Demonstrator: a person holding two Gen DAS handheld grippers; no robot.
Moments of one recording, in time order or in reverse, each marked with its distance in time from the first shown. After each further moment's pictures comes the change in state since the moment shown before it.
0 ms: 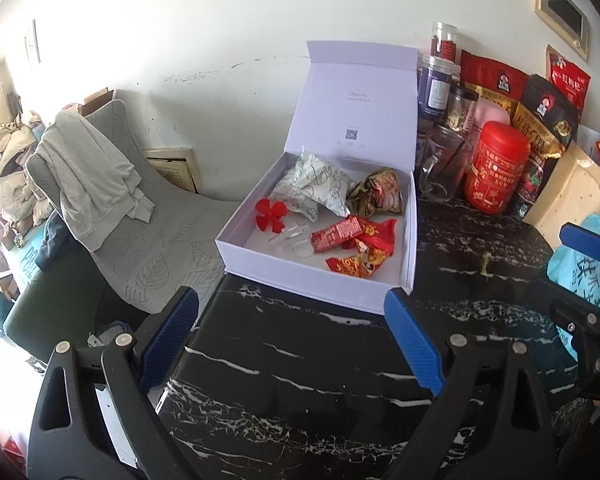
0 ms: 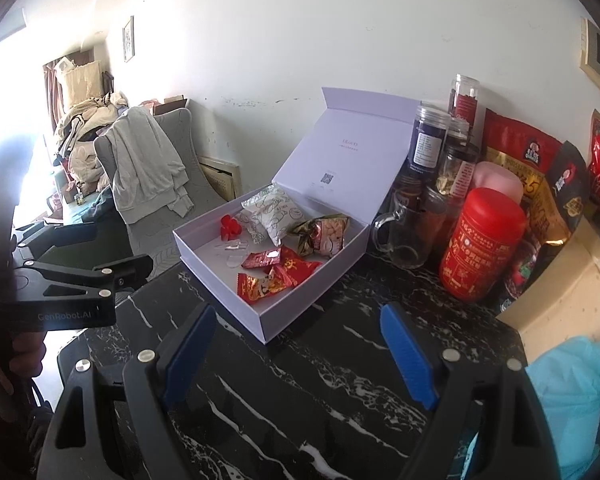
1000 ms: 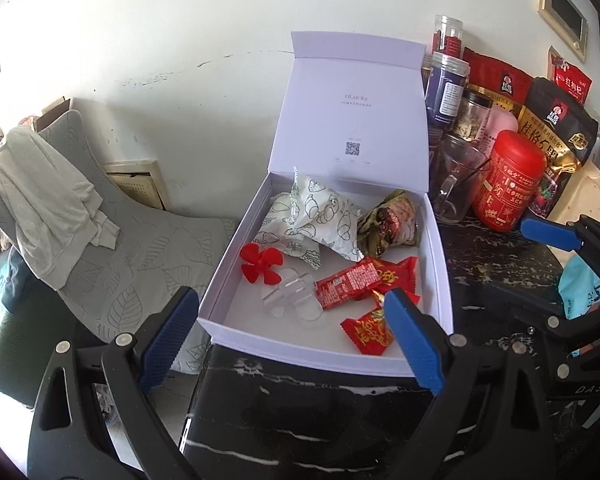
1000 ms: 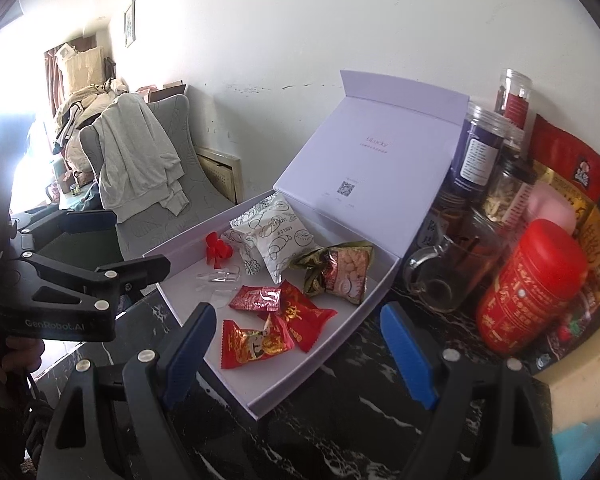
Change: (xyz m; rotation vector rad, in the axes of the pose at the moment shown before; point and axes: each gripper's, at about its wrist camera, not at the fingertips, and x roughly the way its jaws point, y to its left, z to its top) left arm 0.081 0.027 0.061 0.054 0.016 -0.124; right arm 0.100 0.007 0.053 -0.028 0.036 0.008
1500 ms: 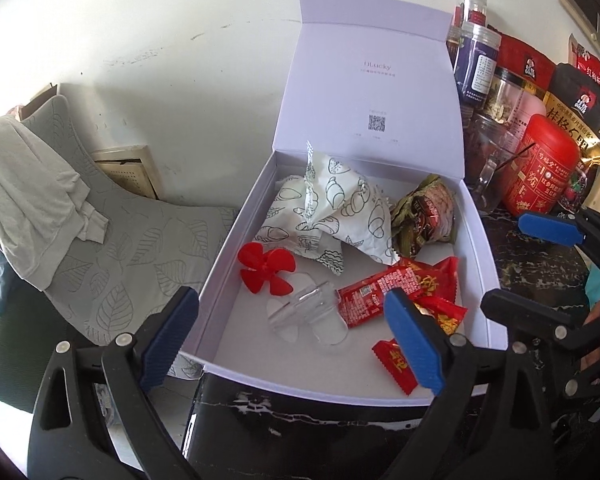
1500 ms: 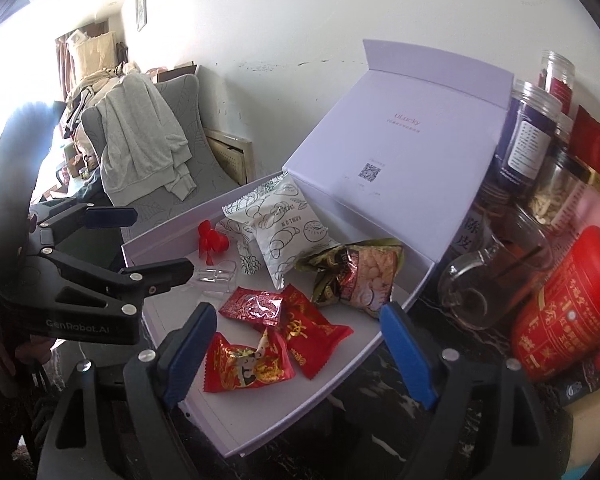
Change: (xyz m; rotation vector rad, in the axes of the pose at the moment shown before) left arm 0.067 0.014 0.001 0.010 0.045 -0.007; right arm 0.065 -0.003 0.005 -0.035 0.041 0.064
